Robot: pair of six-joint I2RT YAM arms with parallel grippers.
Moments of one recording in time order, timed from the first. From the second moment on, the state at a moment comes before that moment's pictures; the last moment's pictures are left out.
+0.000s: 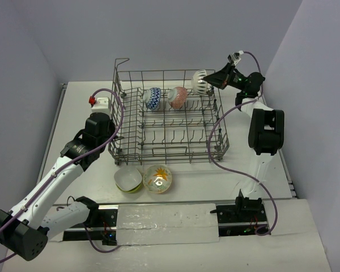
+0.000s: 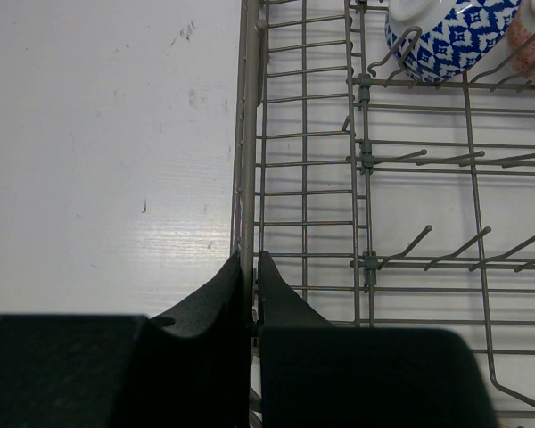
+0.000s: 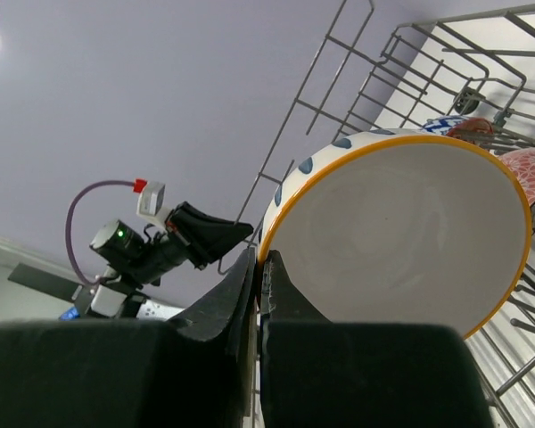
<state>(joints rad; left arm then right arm) -0.49 0.99 0.92 -0.45 -0.44 -0.29 -0.08 2.12 1.49 1.16 -1.23 1.60</state>
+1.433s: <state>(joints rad) -0.48 1.00 0.92 -0.45 -0.43 -0.29 -0.10 2.25 1.51 1.03 -1.22 1.36</state>
